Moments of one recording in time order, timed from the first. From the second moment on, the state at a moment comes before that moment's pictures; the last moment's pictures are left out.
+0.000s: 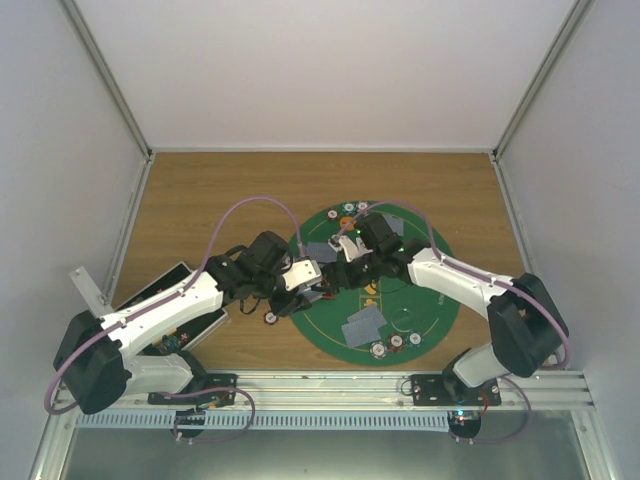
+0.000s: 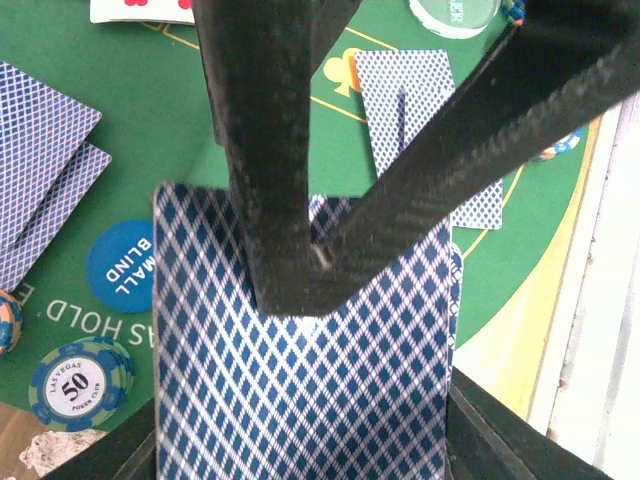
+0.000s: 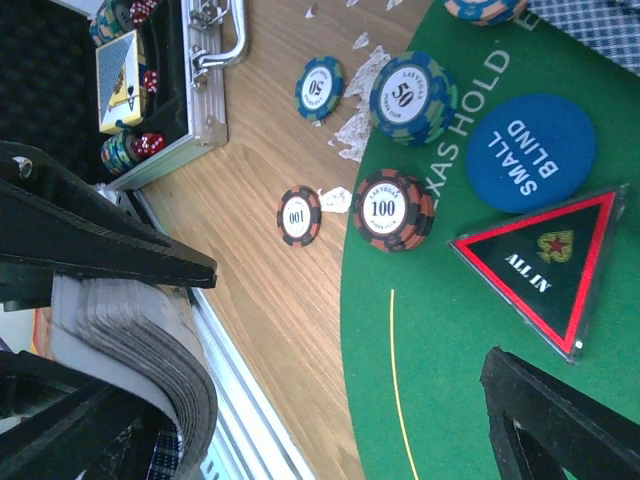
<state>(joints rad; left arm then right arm) -0.75 1.23 0.87 -0.62 0.33 0.30 0.66 1.50 0.93 -0.39 -0.66 0.39</state>
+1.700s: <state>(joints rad) -0.75 1.23 0.87 -0.62 0.32 0.30 0.35 1.42 0.92 -0.58 -0.53 0.24</state>
